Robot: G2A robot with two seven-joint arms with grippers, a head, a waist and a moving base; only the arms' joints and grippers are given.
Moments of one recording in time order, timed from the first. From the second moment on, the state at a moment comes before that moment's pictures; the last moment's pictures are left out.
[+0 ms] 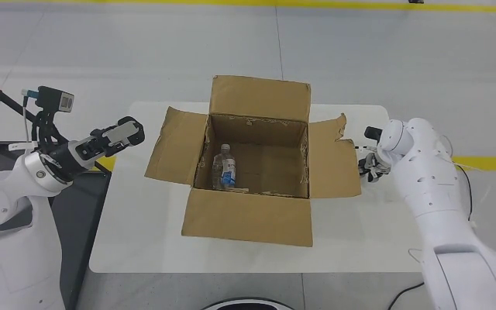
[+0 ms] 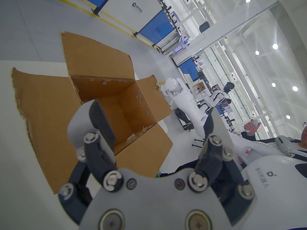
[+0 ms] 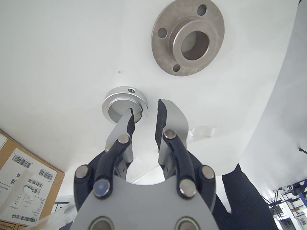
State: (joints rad) left arm 1.17 -1.20 -1.99 -1.91 -0.14 -0.11 -1.24; right arm -0.41 -1.21 1.11 -0.72 -1.00 0.27 1.40
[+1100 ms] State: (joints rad) left arm 1.17 -1.20 -1.99 -1.91 -0.14 -0.11 -1.24; right arm -0.40 -1.20 1.12 -0.75 -1.03 0.27 1.44
